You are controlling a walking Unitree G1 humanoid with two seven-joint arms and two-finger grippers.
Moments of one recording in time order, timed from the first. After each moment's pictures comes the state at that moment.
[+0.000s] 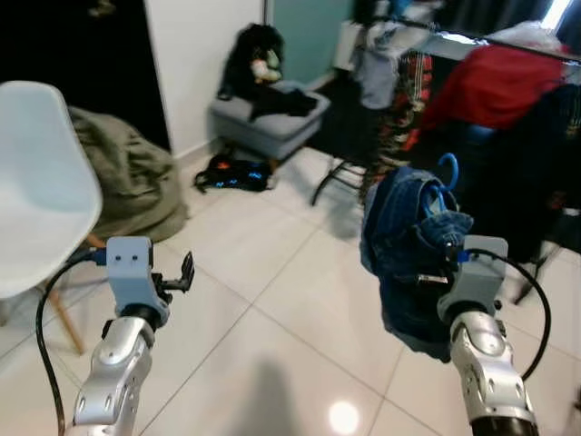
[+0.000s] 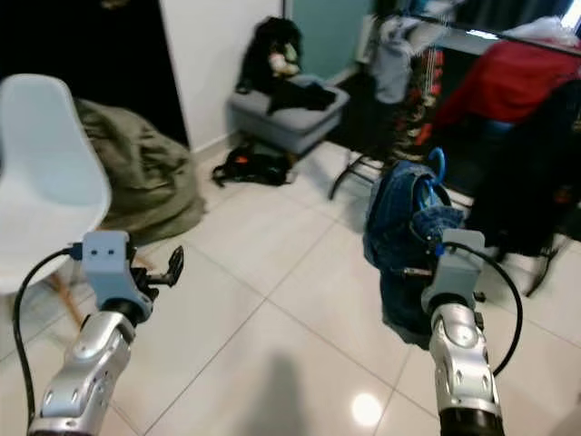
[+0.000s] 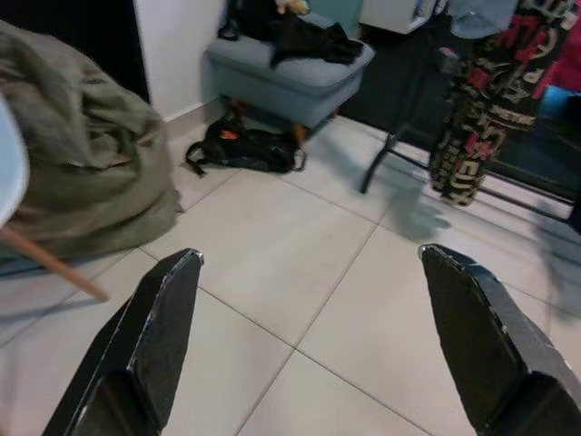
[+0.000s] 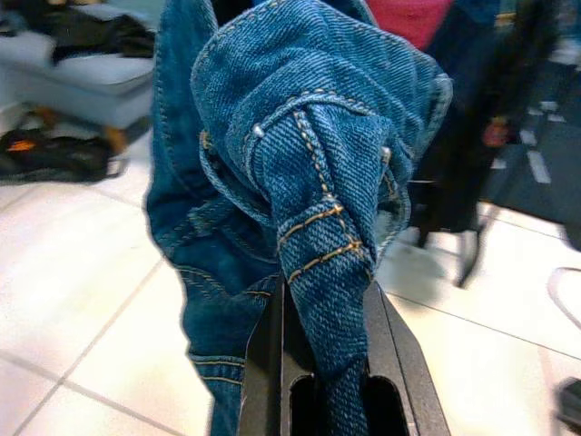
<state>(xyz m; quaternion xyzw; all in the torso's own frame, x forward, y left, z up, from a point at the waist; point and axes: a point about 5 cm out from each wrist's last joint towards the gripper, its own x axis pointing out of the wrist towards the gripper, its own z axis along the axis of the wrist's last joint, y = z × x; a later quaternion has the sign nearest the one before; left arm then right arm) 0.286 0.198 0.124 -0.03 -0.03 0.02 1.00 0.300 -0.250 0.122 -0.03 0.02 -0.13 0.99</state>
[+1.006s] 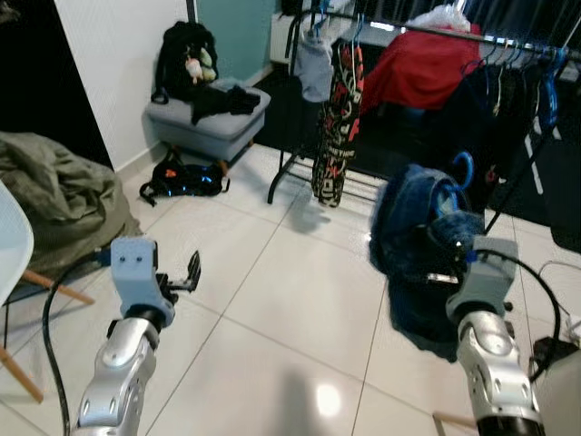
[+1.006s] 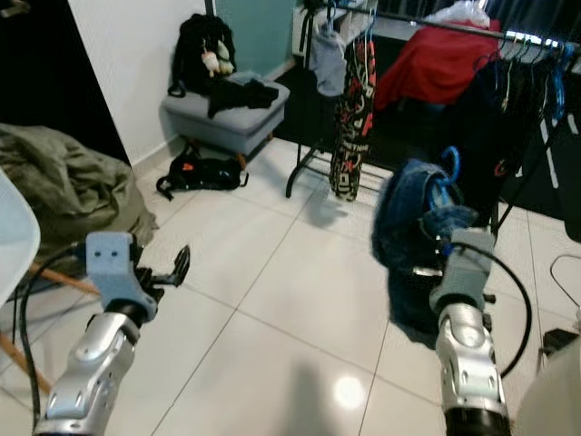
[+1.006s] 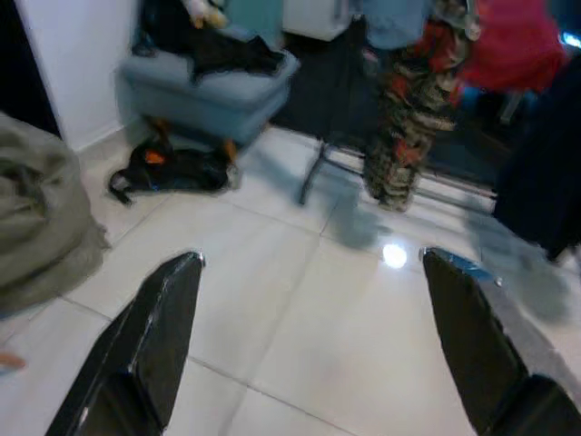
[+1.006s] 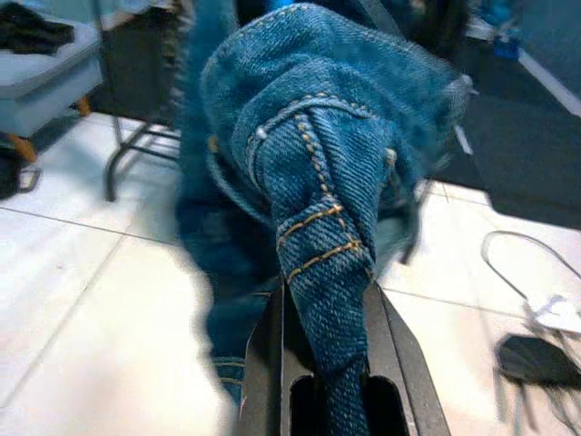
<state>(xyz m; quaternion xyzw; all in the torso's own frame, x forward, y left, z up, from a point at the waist) 0.285 0.185 0.126 -0.04 -0.05 -0.03 1.00 0.296 -0.264 0.122 -0.04 0.02 -0.17 0.98</state>
